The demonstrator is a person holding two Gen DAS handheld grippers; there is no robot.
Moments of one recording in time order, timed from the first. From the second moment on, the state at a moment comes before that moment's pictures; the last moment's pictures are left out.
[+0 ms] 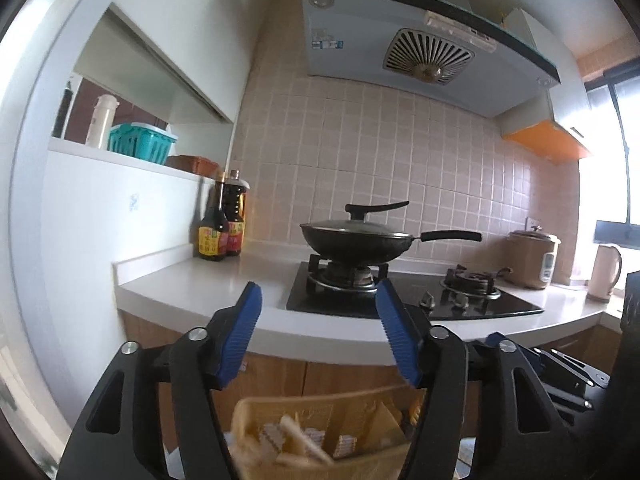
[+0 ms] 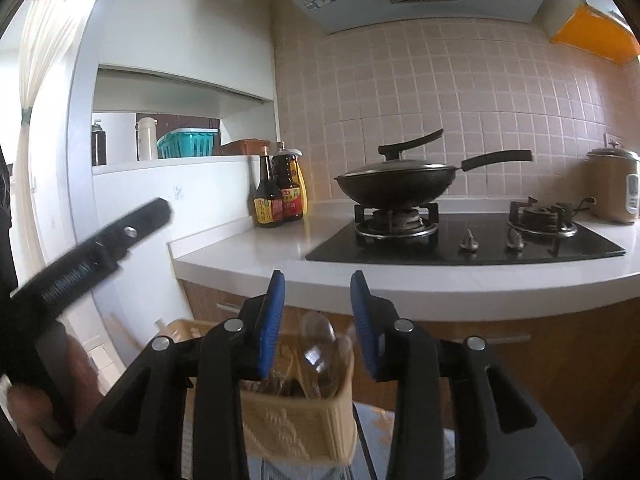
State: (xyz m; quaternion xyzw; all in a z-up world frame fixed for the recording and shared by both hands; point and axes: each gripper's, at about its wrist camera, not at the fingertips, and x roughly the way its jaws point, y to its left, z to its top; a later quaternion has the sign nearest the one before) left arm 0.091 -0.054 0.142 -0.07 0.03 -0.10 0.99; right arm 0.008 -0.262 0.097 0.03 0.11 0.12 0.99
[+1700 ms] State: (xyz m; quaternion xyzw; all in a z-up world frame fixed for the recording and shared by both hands) left arm -0.002 -0.041 0.034 0.02 0.11 0.03 0.99; right arm -0.093 -0.240 0.006 -0.01 0.13 -0.01 0.99
